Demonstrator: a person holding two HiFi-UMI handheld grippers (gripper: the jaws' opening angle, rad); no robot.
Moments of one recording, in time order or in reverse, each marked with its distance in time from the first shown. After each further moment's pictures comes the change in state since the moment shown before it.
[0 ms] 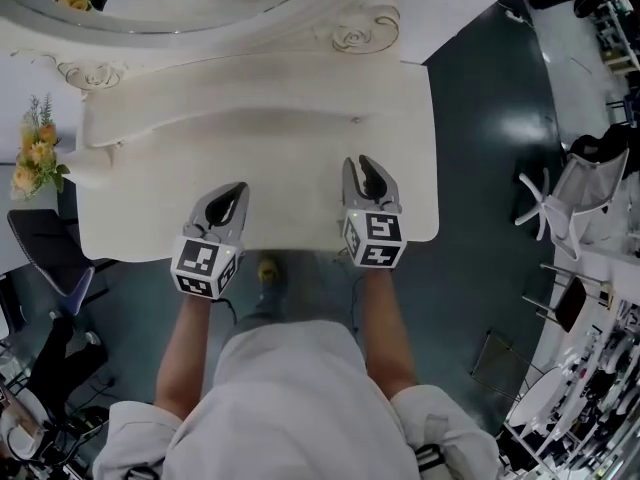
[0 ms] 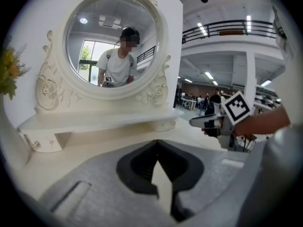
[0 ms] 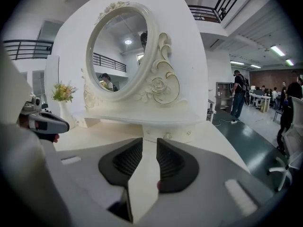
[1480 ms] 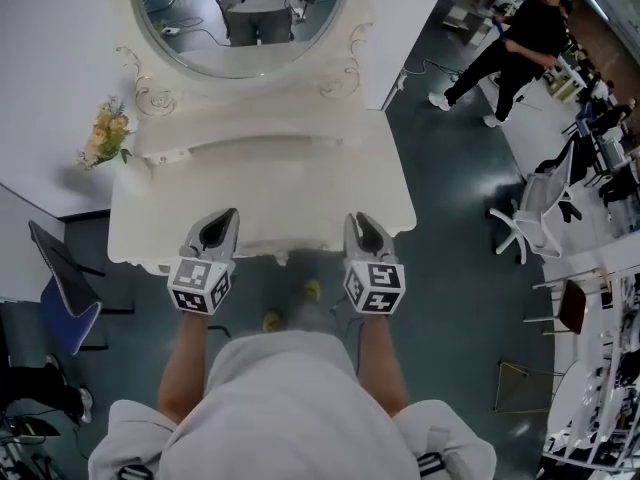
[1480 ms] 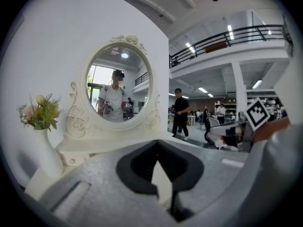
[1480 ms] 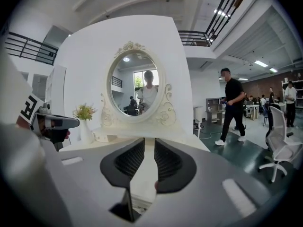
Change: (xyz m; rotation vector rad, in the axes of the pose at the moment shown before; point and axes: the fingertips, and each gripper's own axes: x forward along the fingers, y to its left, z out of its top) left arm -0.218 -0.046 0.035 0.089 -0.259 0.010; right arm -0.239 0.120 0.015 0.020 -0.212 -0.092
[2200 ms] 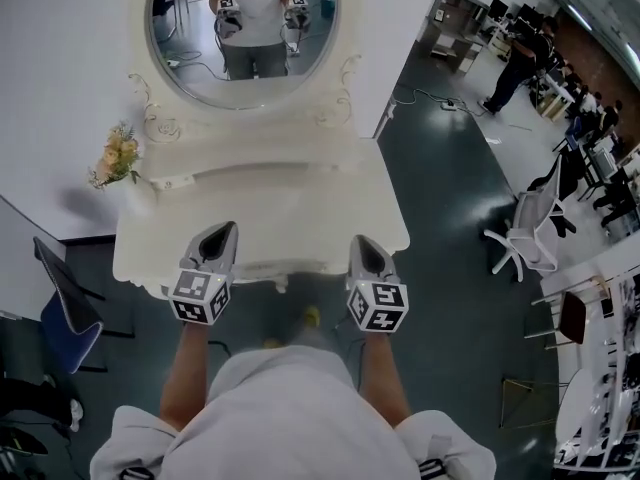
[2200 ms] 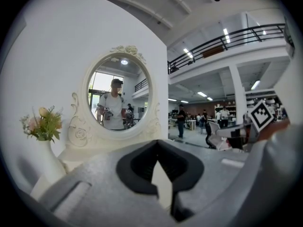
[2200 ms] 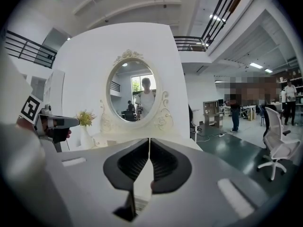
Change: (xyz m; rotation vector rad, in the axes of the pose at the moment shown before) left arm -0.022 -0.003 0.032 0.022 -0.069 0.010; right arm -0.037 0.000 0.020 0.018 -0.047 -0.030
